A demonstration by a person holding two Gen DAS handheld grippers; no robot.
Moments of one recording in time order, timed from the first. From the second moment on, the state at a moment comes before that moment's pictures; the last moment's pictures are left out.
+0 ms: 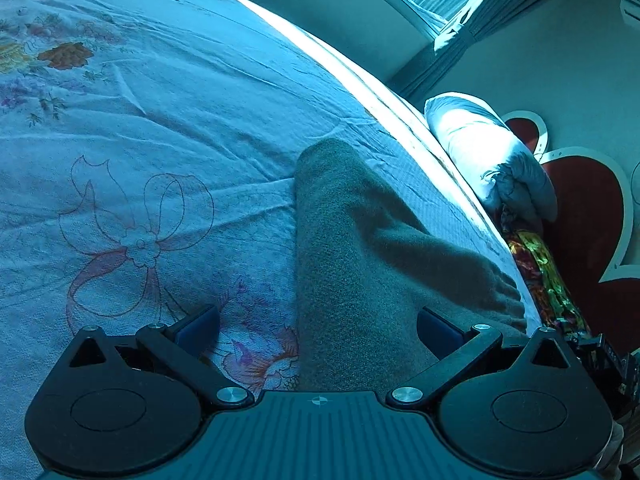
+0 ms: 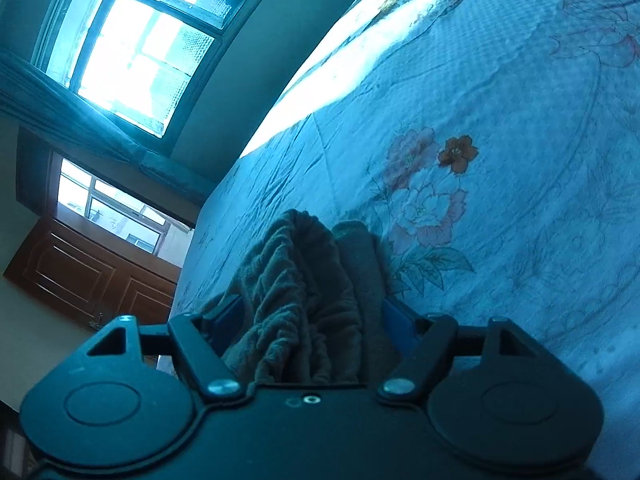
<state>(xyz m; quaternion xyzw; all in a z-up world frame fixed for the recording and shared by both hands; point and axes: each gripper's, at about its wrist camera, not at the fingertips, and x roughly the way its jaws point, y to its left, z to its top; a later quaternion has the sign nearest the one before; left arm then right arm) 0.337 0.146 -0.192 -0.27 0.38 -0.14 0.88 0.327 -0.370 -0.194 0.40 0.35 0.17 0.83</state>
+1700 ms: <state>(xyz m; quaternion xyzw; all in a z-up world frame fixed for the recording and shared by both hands) 0.349 0.155 -0.205 -0.33 0.39 -0.18 0.84 0.341 -0.376 -0.218 0.40 0.37 0.19 0.82</state>
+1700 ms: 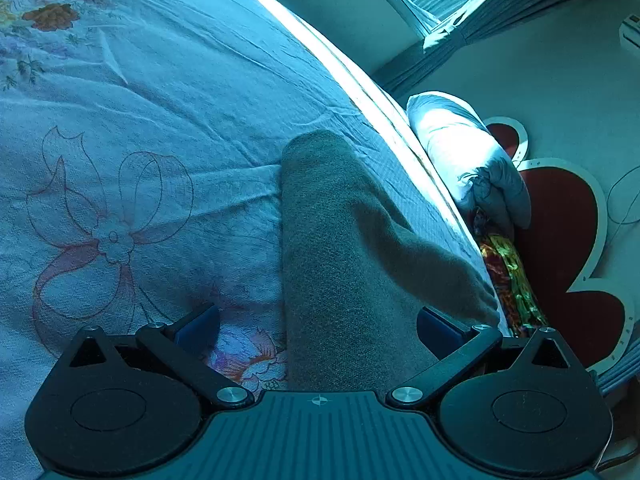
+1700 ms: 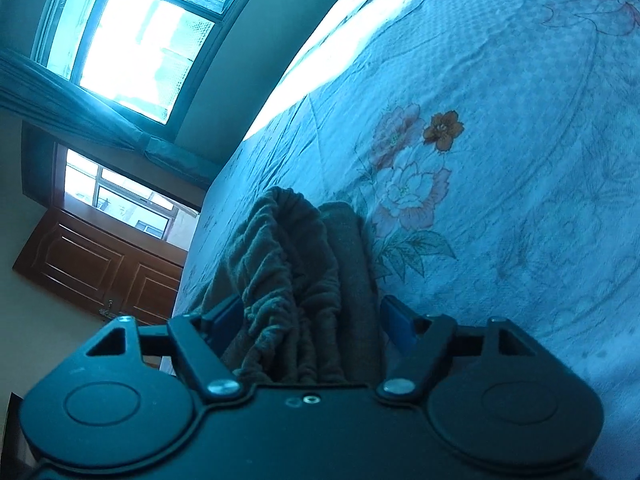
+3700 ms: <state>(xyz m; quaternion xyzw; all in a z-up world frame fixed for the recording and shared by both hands) 0.451 0.252 -0.202 -0.37 0.31 -0.11 0.87 0.496 -0.297 -0.188 0.29 0.34 0.23 0.86</state>
